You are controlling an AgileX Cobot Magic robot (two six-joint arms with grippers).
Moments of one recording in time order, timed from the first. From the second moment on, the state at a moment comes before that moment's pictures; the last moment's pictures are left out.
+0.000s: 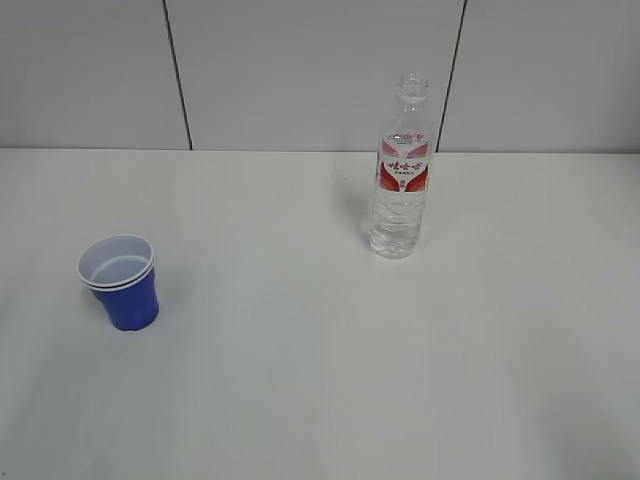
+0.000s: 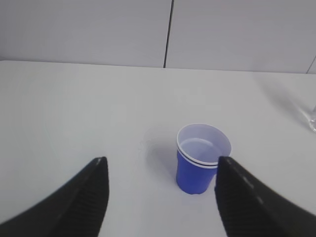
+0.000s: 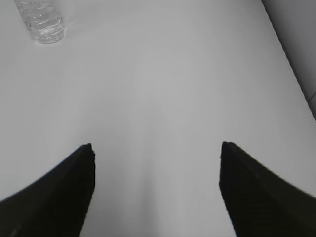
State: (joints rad) left arm -0.14 0.51 -0.22 -0.10 0.11 -0.05; right arm 0.06 -0.02 -0.50 -0.17 1.15 0.01
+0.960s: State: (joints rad) left arm -0.27 1.31 -0.22 0.04 -0.44 -0.05; right arm 0.06 -0.02 -0.50 -0.17 1.15 0.01
